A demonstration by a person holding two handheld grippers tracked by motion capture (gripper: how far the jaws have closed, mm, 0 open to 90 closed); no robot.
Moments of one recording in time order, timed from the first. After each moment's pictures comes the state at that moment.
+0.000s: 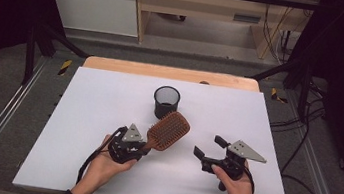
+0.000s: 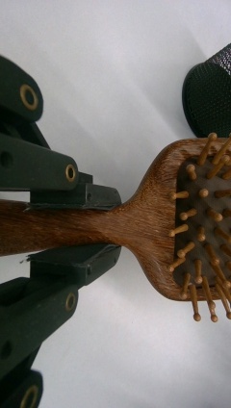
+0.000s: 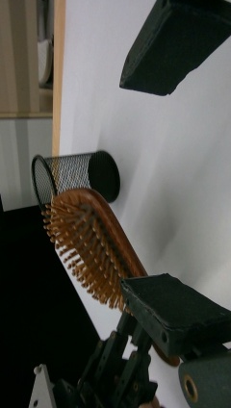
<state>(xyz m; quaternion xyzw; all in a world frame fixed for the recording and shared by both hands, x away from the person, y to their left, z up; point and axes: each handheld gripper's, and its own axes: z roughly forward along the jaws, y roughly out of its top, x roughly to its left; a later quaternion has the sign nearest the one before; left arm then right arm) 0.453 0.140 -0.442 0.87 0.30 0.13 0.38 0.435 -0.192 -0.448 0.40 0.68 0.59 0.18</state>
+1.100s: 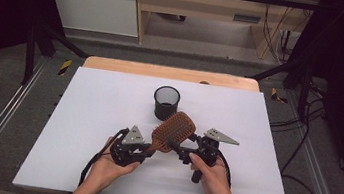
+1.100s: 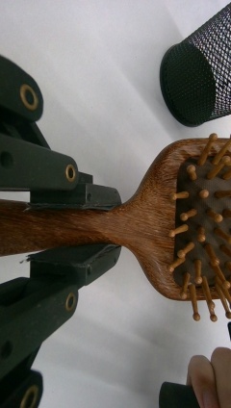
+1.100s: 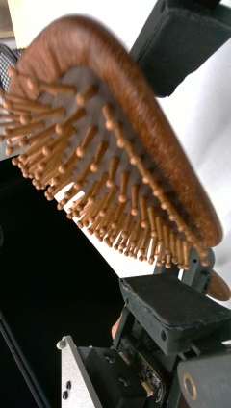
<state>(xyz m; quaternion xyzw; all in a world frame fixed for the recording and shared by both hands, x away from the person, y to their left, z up) 0.445 0.131 -0.437 0.86 0.29 0.12 0.41 0.467 -0.129 -0.454 0.41 0.66 0.63 0.04</state>
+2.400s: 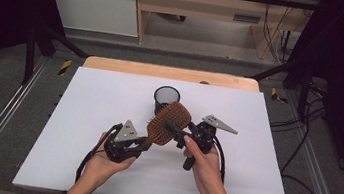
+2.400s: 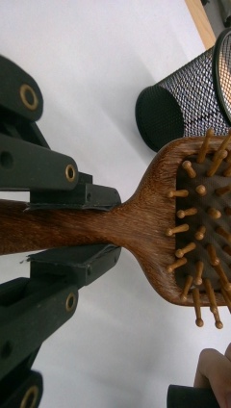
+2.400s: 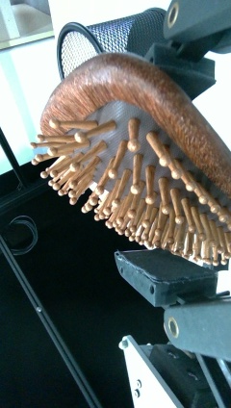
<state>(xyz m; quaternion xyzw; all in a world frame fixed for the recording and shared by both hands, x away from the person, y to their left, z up) 0.442 0.144 -0.416 0.84 0.28 0.16 0.43 0.480 -0.108 -0.413 0.42 0.61 0.67 0.04</state>
